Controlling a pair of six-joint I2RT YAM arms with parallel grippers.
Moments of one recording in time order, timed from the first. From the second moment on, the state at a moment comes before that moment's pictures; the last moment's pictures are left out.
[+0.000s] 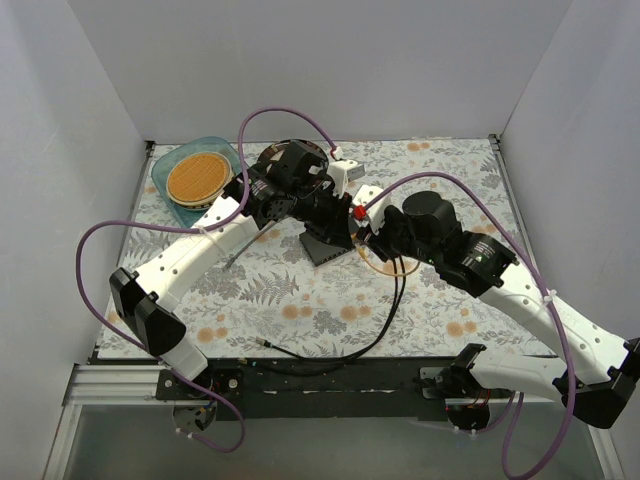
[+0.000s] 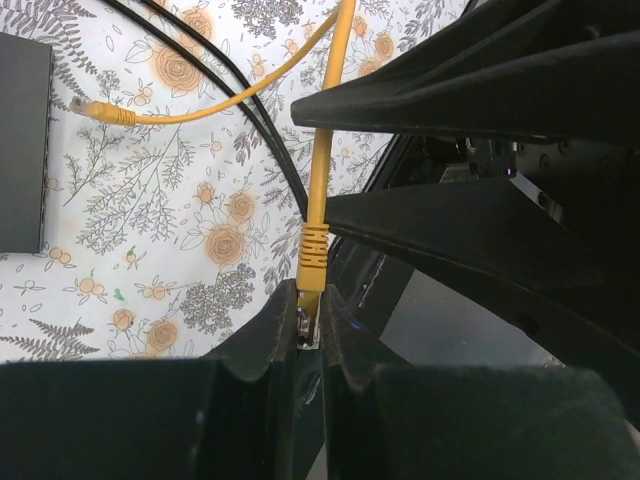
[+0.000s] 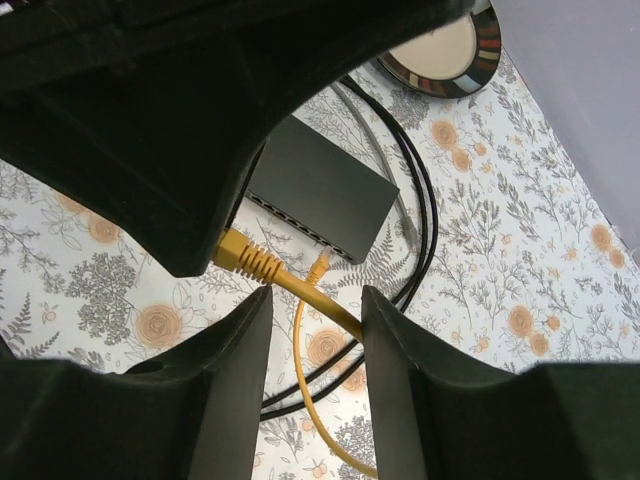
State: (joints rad) left arm -0.78 1.60 1.74 -0.92 0.51 -0.21; right arm 0.86 1.06 1.19 -0.60 0.00 -0.34
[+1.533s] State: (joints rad) left arm -0.77 1.38 1.45 -0.28 0.42 -0.49; right arm 0.86 0.86 0.91 -0.23 0.04 0.34
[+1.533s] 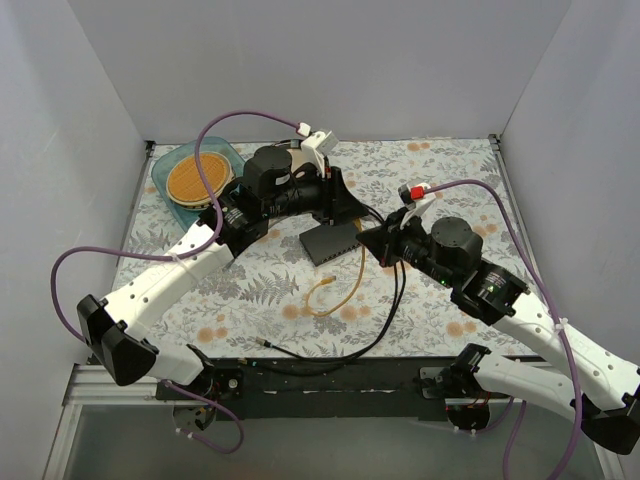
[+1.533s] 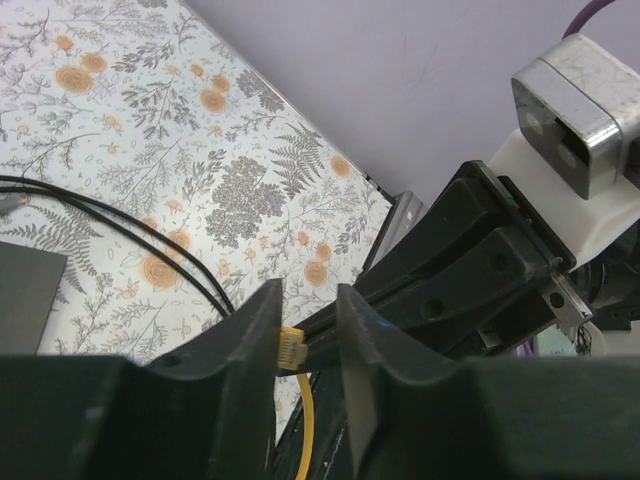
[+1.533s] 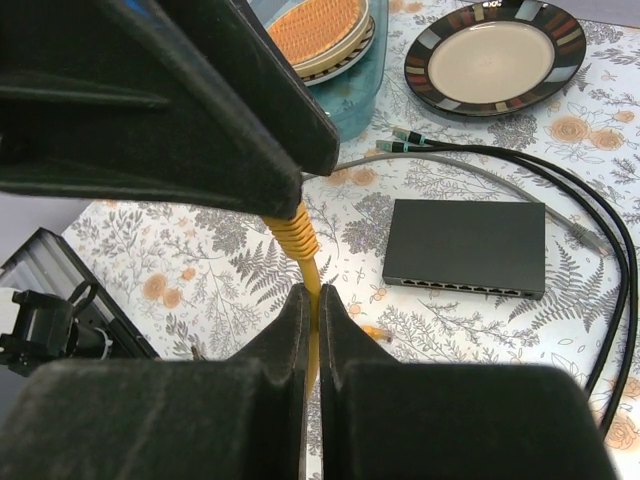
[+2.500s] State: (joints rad) left arm -0.78 1.52 1.59 -0.48 0.18 -0.58; right arm 0.86 0.94 1.06 -0.31 0.12 0.32
